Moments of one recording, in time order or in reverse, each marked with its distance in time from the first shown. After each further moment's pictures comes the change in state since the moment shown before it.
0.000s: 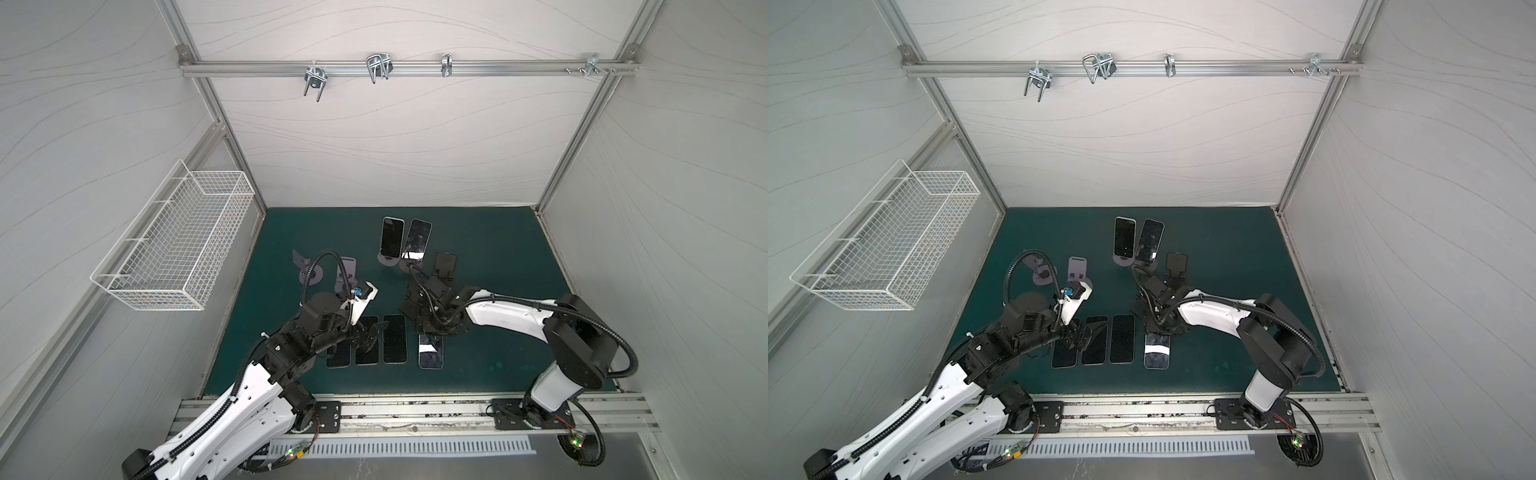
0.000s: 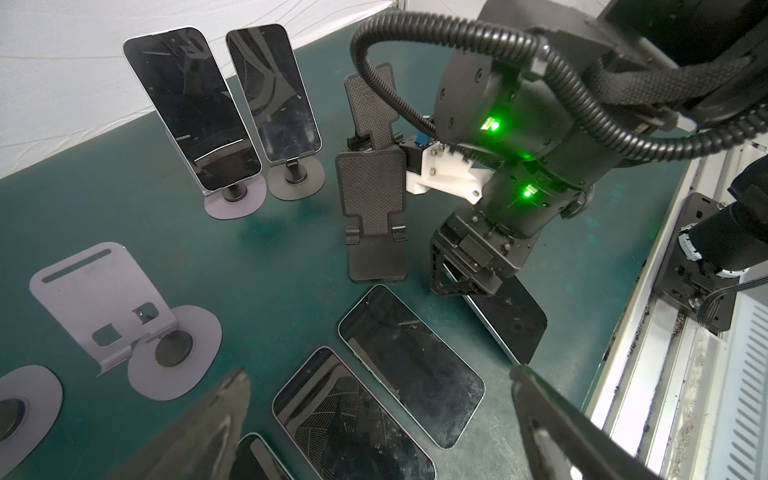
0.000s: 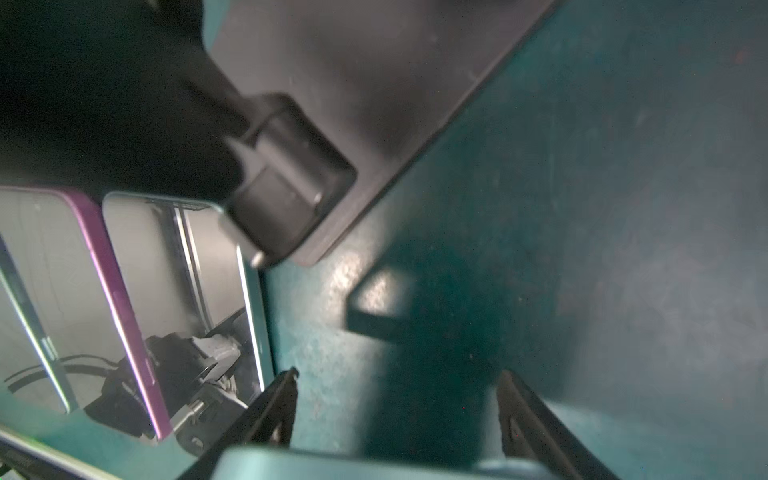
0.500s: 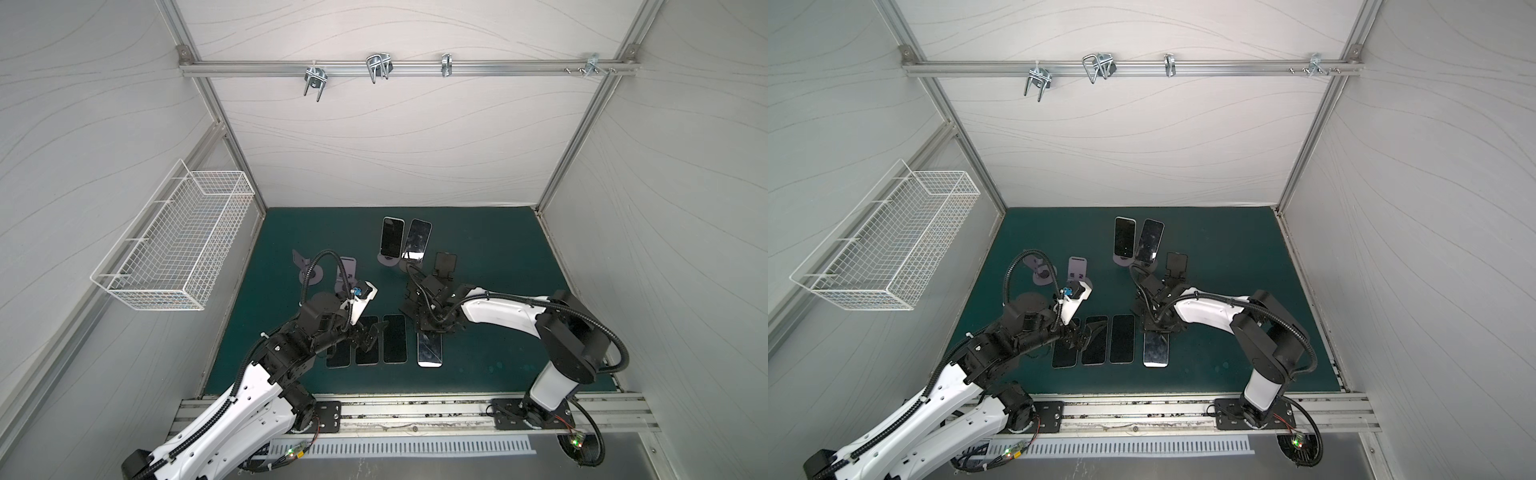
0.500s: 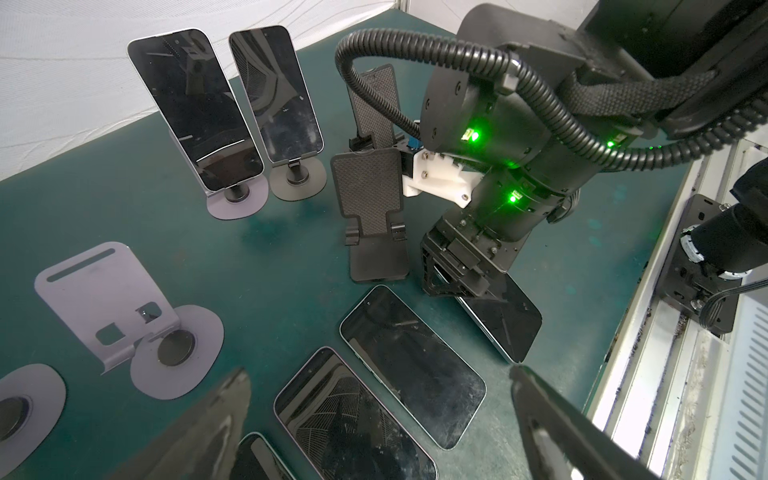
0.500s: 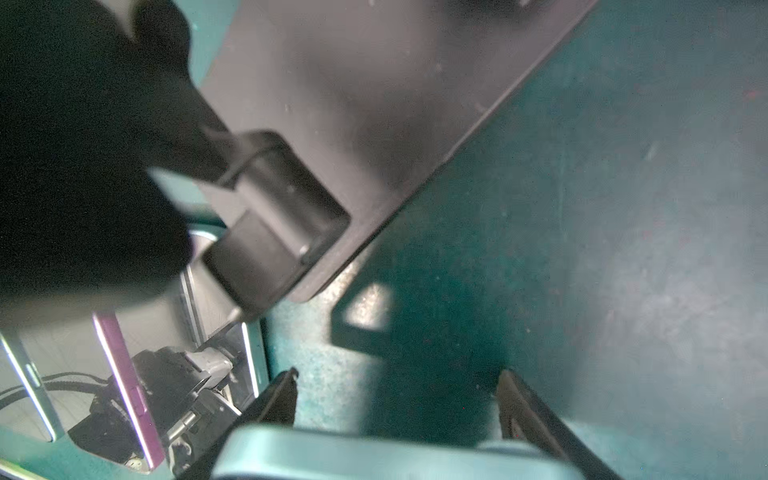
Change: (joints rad) left arm 0.000 -0.003 0.000 0.000 -0.006 -0.002; right arm -0.001 0.034 0.024 0.000 0.015 -0.002
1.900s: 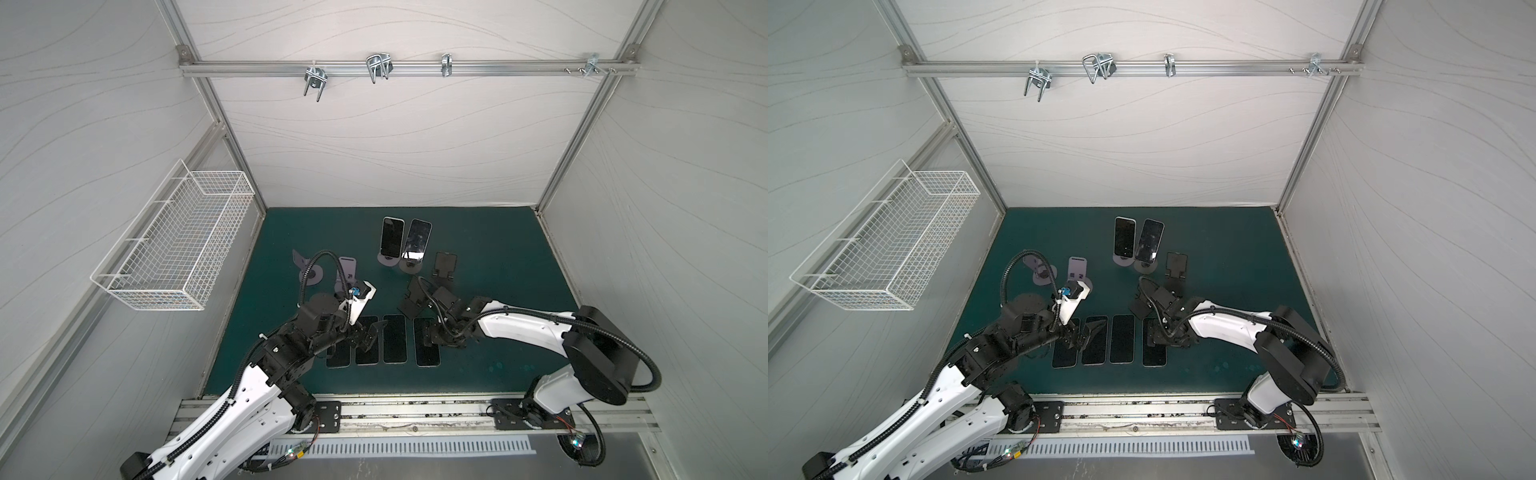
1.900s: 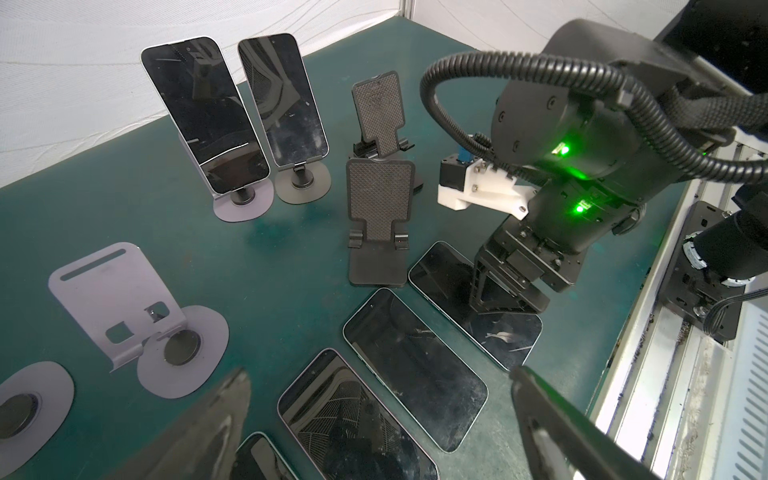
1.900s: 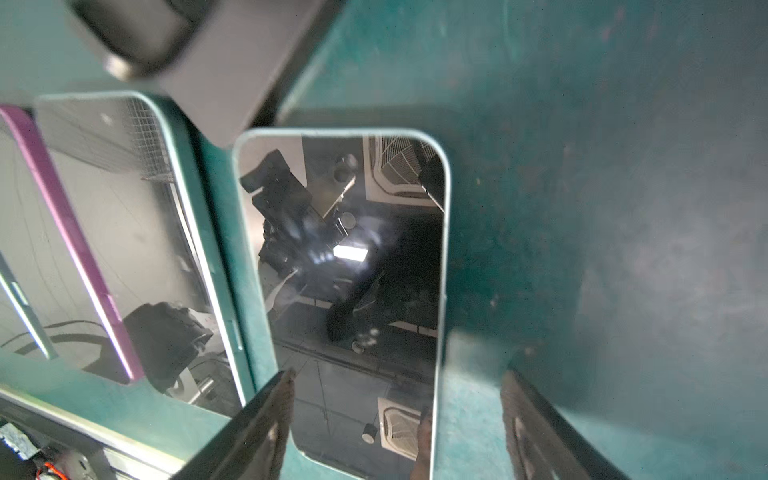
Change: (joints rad) left arm 0.000 -0.014 0.000 -0.001 -0.010 -0.006; right arm 0.028 -0.171 -0.177 -0.001 -0.069 0.064
